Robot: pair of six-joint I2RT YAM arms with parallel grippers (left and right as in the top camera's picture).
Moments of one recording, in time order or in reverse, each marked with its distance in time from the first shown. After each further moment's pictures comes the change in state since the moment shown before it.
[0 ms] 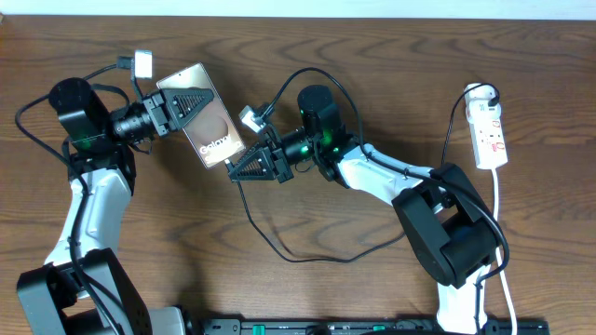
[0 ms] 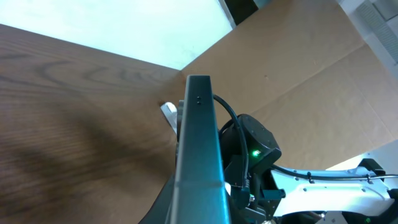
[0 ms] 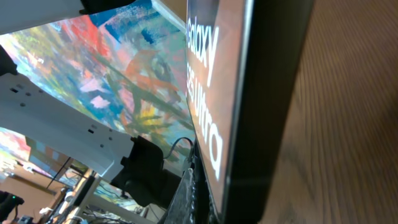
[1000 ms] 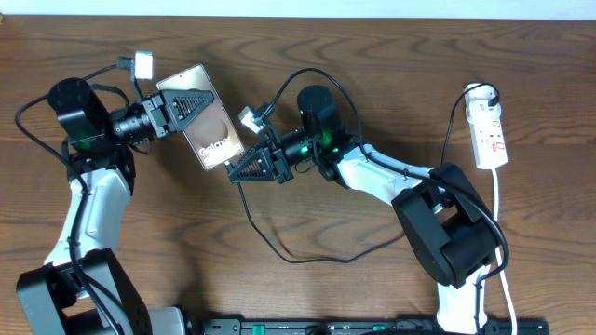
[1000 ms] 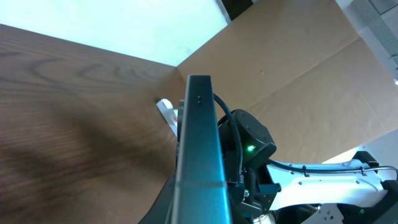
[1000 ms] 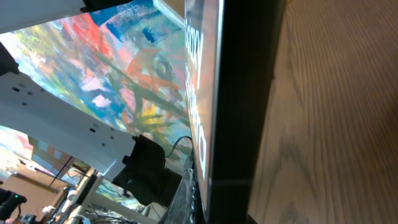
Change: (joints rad) left arm 0.002 0.000 0.000 0.001 0.032 0.006; right arm 0.000 0.000 0.000 0.001 -0.003 0.005
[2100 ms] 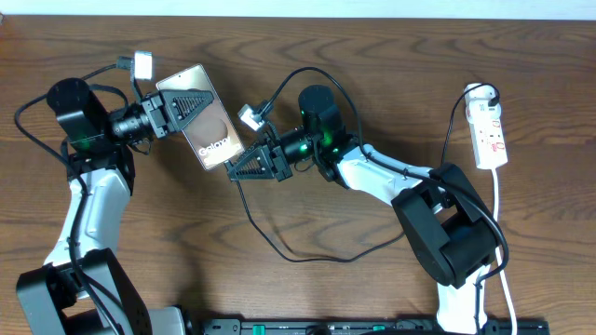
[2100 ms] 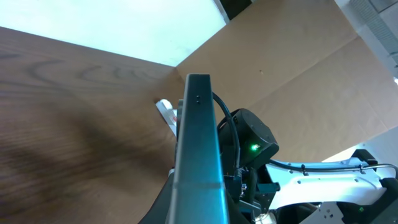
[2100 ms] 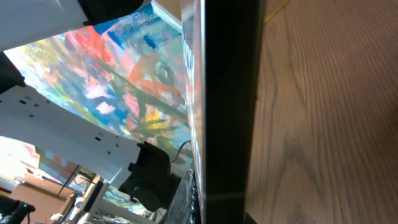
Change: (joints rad) left arm 0.001 0.000 0.000 0.007 0.004 0.001; right arm 0.000 0.000 -0.001 0.063 0.011 0.099
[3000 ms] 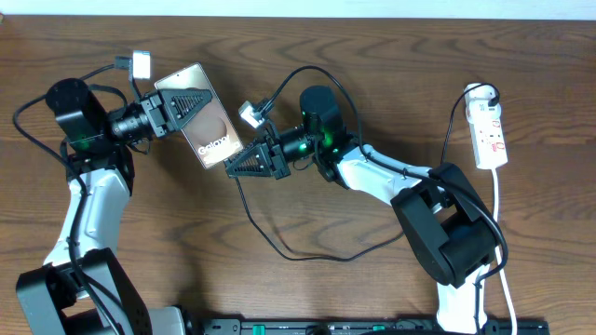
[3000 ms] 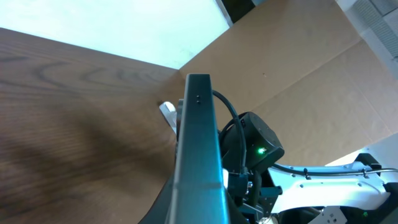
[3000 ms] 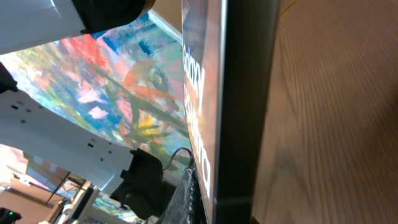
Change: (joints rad) left arm 0.004 0.000 0.000 0.000 -0.015 0.000; right arm 0.000 0.005 -0.003 0.051 0.037 0.013
